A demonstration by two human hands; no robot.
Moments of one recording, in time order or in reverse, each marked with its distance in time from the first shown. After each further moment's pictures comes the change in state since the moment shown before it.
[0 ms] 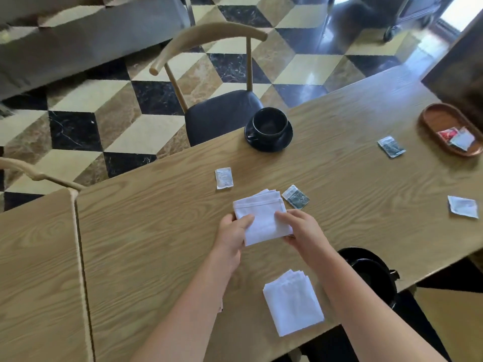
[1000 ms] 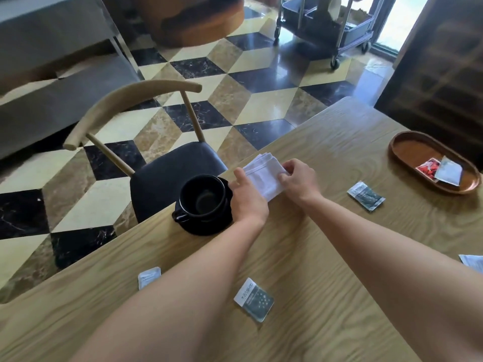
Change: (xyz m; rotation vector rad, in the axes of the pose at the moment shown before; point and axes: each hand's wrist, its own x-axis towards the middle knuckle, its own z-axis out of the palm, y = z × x) left_hand 0.208 0.097 0.260 1.051 0.204 0.642; right_hand 0.268 -0.172 -0.145 -0.575 0.497 -0.444
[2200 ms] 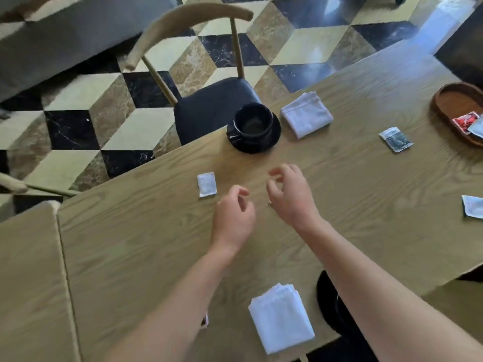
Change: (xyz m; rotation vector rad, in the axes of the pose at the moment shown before) left_hand -0.204 -0.117 -0.127 -0.190 0.006 -0.067; right_hand -0.245 -0.046 0.029 -0.013 -0.208 -0.212
